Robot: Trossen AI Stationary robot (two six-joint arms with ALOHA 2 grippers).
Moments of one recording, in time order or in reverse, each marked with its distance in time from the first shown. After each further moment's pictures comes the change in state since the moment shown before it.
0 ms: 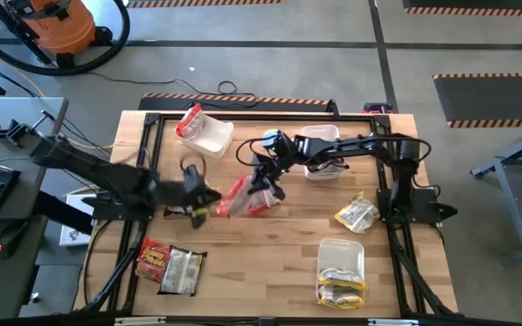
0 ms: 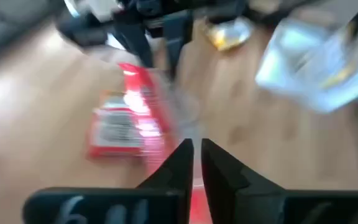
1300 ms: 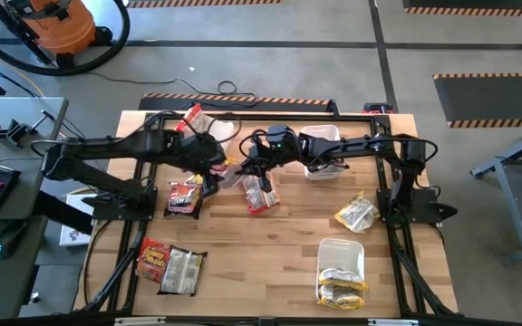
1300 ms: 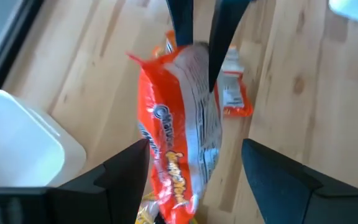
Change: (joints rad) left arm 0.431 0.281 0.441 -0.517 0.344 0.351; right arm 0.018 -0.047 0.006 0.195 0.311 0.003
